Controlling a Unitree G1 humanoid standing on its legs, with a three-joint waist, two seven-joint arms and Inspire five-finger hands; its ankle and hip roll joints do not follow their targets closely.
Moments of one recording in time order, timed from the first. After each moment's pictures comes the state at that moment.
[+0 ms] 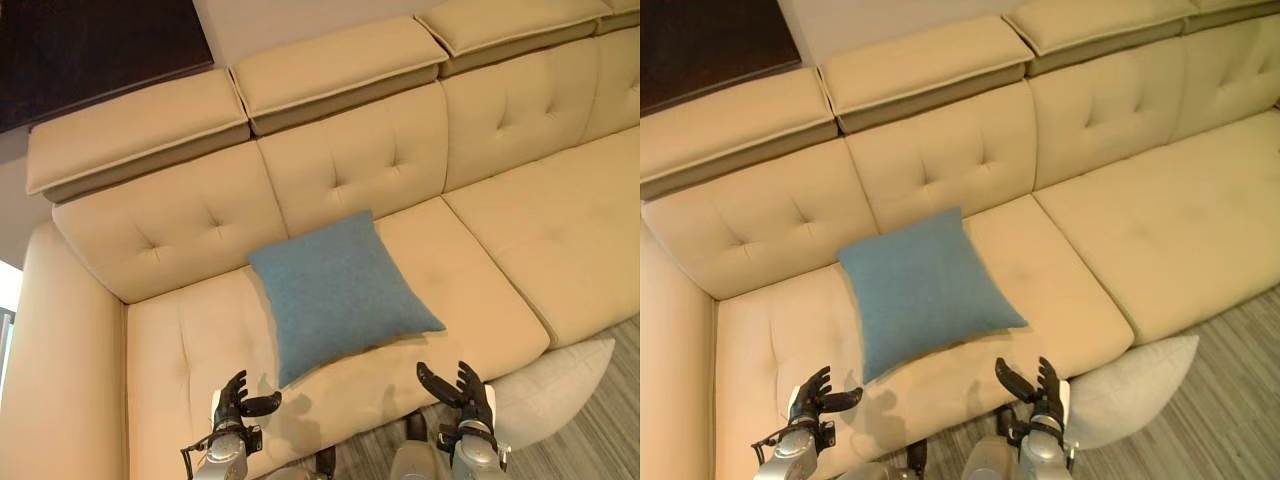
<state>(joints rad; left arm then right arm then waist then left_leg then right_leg) 0.06 0.15 -0.23 0.71 -0.35 -0.04 0.37 0.15 -0.15 -0.06 0.54 0.15 -0.01 -0.44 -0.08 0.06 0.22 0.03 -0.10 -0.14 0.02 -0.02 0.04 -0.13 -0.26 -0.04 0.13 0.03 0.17</state>
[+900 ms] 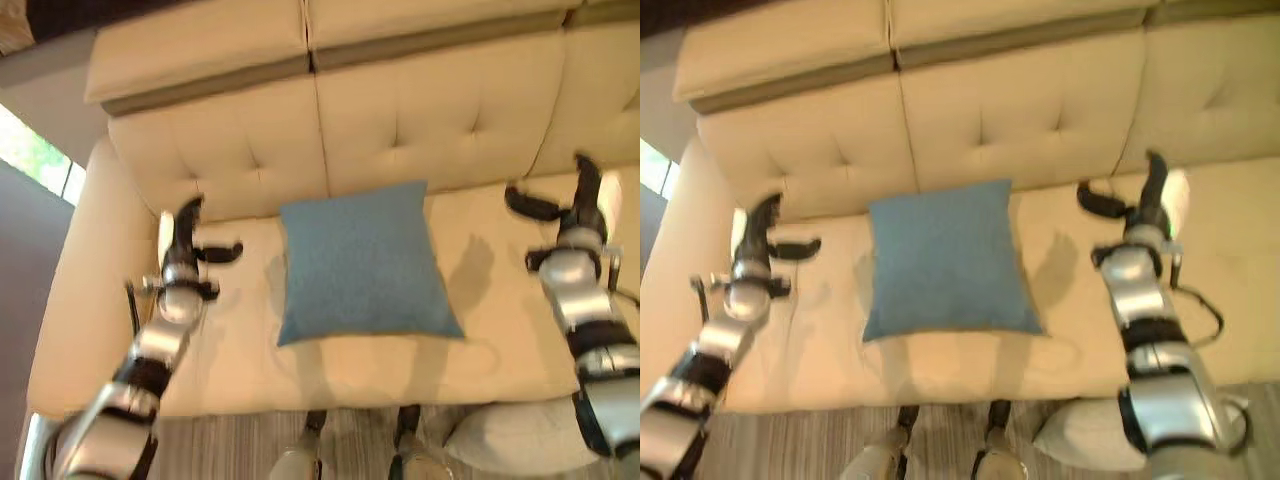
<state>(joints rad) -0.79 0.59 -0.34 0.70 -0.31 -0.05 0.45 -0.96 -0.73 0.27 0.93 0.20 0.01 -0.49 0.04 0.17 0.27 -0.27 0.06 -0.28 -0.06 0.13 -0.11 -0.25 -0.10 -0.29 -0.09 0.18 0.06</state>
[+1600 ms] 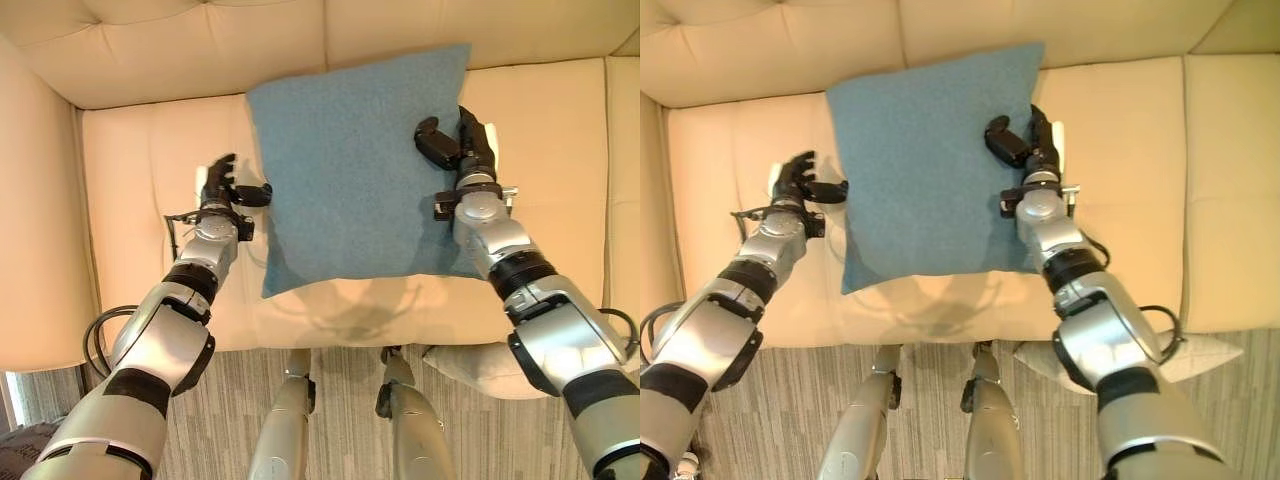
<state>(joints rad) -1.13 0.37 -0.51 1.21 -0.60 -0.01 0.24 -1.16 -0.53 0.57 1.00 0.65 -0.01 -0.30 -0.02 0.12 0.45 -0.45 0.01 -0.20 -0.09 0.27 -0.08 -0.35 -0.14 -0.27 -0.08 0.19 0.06</state>
